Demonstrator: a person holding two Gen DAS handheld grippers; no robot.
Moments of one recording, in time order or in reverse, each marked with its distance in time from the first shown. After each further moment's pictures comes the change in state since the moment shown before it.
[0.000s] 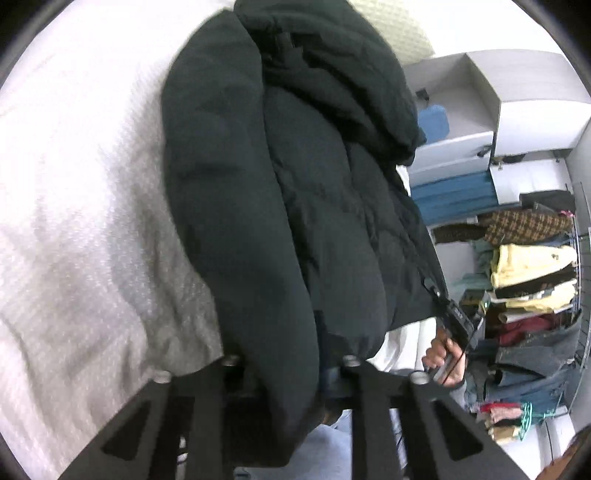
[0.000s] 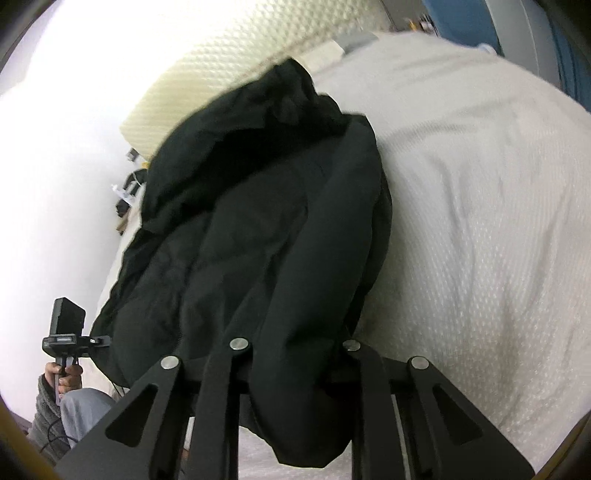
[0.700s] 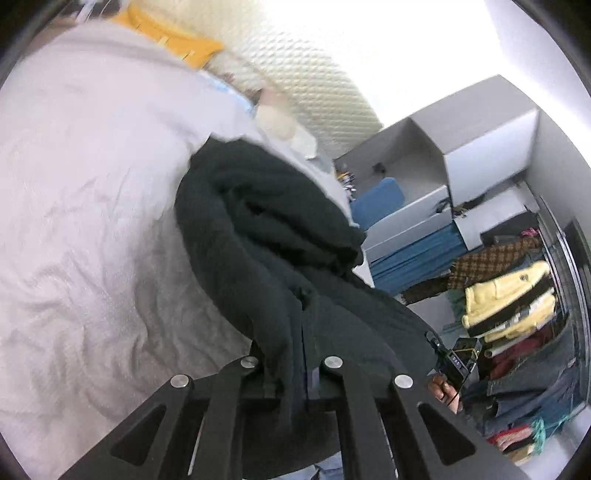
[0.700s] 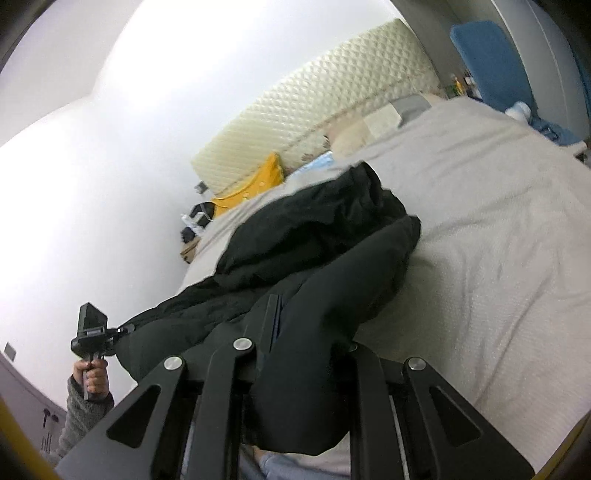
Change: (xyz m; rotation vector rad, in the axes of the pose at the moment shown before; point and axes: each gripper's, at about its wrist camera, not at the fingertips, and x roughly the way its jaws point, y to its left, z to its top) left arm -0.185 -0.091 -0.073 0.101 -0.368 -0.037; right arm -0.157 0.035 0.030 -0.091 -0.152 0.215
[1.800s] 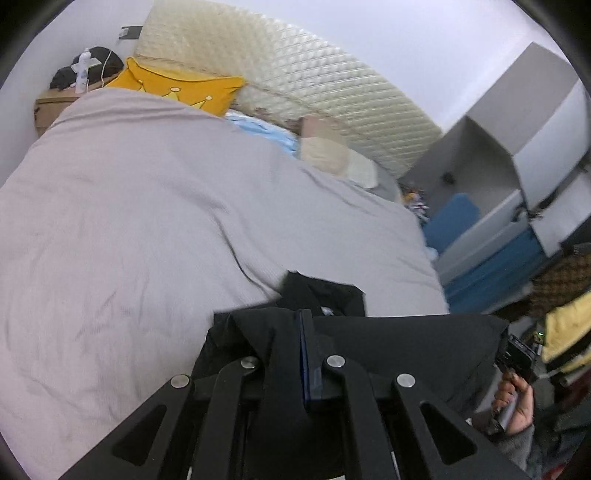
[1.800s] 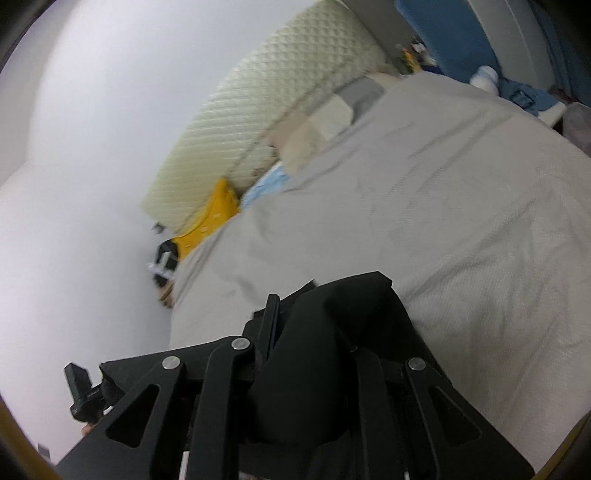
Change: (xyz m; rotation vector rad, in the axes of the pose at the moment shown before) left arm 0.116 -0.058 0.169 0.068 -0.049 0.394; right arm 0.118 -0.063 0.164 0.276 0.053 -0.142
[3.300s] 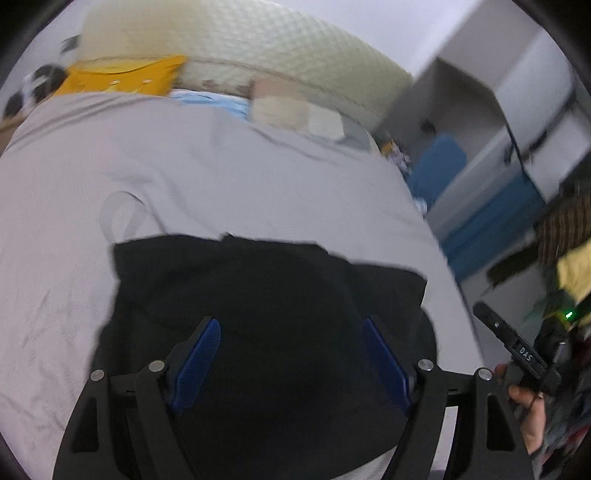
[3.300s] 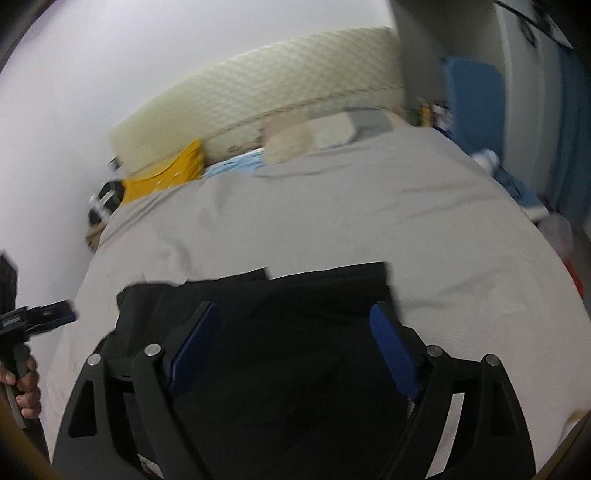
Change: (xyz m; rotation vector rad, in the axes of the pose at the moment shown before) left arm 0.109 -0.118 -0.064 0.194 0.100 -0.027; right arm 0.030 0.073 -0.075 -0.410 -0.044 -0.273
